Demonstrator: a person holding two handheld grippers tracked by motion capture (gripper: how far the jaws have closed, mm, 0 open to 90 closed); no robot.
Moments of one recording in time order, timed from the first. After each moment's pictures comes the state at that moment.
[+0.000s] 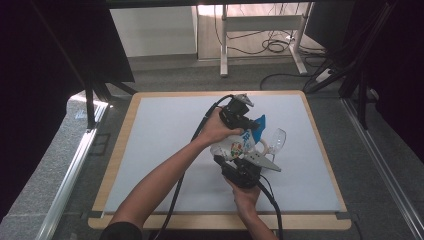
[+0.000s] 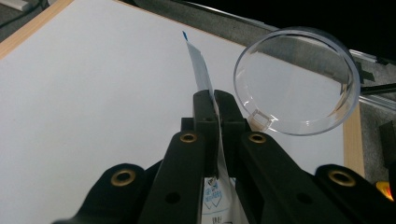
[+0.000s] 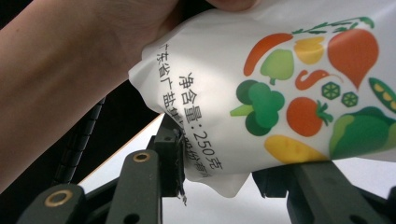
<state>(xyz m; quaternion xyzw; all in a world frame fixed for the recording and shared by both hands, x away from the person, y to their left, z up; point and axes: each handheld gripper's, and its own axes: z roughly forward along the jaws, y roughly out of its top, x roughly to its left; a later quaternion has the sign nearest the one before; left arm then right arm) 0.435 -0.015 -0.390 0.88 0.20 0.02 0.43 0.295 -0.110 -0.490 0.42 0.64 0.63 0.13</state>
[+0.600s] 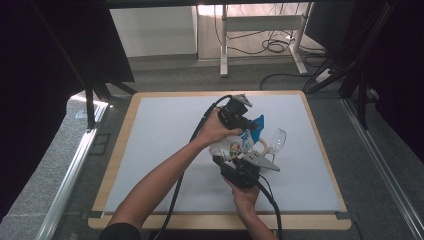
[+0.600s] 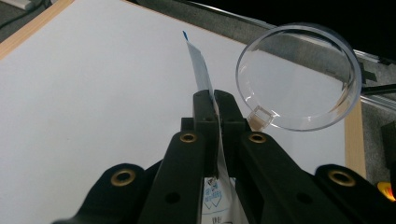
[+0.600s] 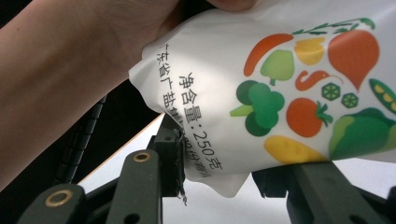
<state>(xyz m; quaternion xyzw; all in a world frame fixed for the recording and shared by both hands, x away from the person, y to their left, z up) 0.434 -0.011 -0.391 0.88 0.21 0.03 0.43 0.296 -0.108 -0.490 0.41 0.64 0.63 0.13</state>
